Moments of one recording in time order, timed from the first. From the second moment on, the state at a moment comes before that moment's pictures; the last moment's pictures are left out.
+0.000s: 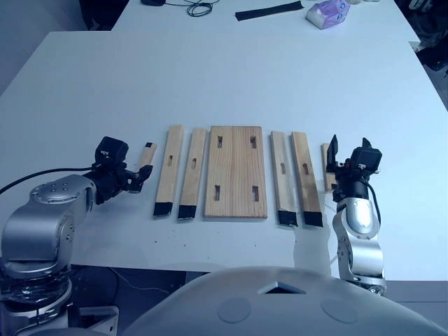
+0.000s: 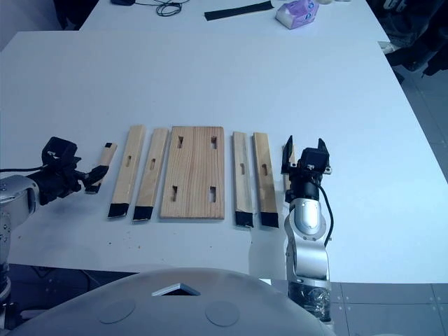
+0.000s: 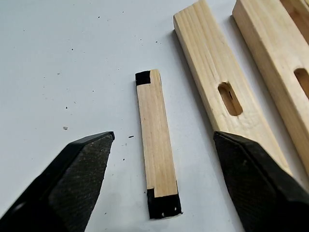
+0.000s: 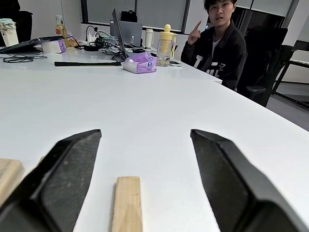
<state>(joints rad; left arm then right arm) 0.12 0.70 0.28 -0.67 -0.37 1.31 -0.39 0.31 -0.01 -0.05 -0.35 -0.06 0.08 -0.09</state>
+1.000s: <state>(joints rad) 0.16 0.69 0.17 -0.44 -0.27 1.04 -0.39 0.26 -0.04 -0.05 -0.33 -0.05 0.09 -0.04</state>
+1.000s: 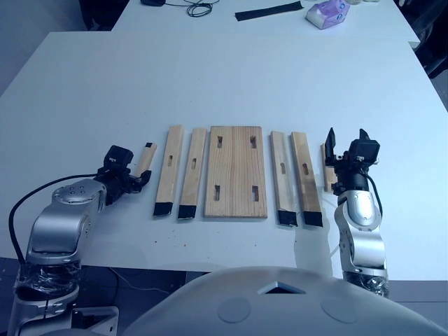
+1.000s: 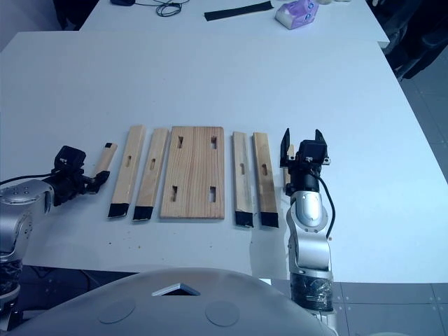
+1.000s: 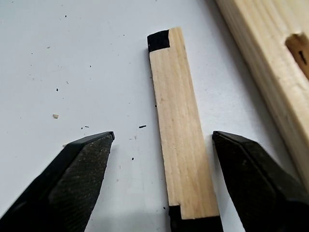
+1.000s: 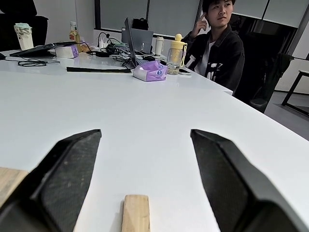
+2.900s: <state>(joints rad) -0.42 0.50 0.06 -0.41 -0.72 0.75 -0.82 -0.18 -0.56 -0.26 -0.45 1.05 0.82 0.75</state>
